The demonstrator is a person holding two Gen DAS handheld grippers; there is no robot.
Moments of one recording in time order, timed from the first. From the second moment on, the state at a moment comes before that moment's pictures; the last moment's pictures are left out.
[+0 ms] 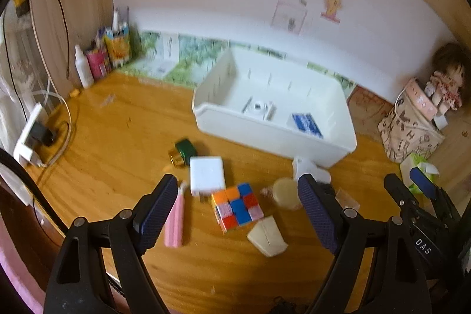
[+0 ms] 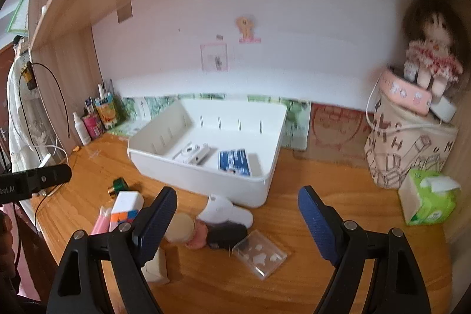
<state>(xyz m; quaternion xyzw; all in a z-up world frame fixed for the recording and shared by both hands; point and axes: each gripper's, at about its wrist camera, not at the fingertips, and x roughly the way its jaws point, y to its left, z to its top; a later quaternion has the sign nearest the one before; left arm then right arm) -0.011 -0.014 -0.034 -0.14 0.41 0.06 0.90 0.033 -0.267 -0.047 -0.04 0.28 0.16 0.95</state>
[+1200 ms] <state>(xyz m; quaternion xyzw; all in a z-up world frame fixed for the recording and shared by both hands) 0.037 -0.047 -0.177 -0.28 0.68 0.03 0.67 0.111 -0.282 -0.158 0.01 0.54 0.12 0.83</state>
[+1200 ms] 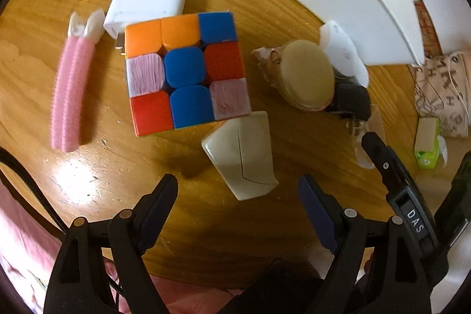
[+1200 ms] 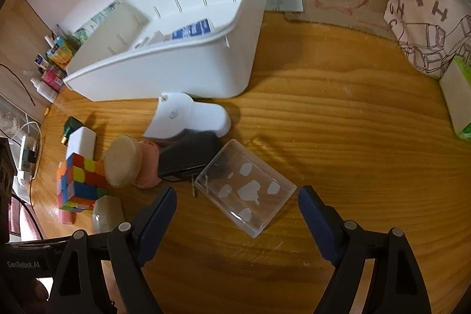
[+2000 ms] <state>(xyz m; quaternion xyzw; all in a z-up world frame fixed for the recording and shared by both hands) 0.092 -0.065 -0.183 -0.26 0.72 0.09 0.64 0.129 -0.280 -0.172 0.00 0.56 0.12 0.82</state>
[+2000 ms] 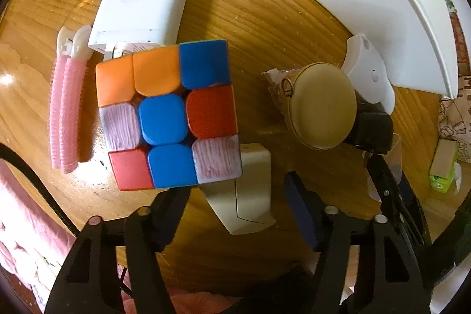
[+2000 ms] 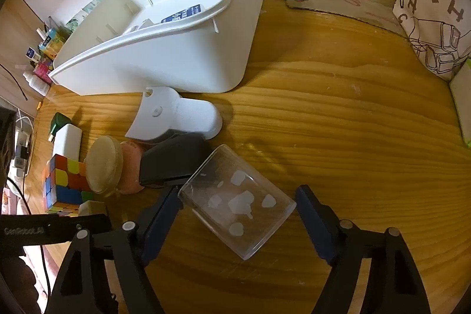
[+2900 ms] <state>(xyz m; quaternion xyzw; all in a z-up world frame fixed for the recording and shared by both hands) 0.105 -0.051 -0.175 -0.28 0.72 0.07 0.63 0.108 -0.276 -0.163 -0.03 0.56 0.11 0.82</state>
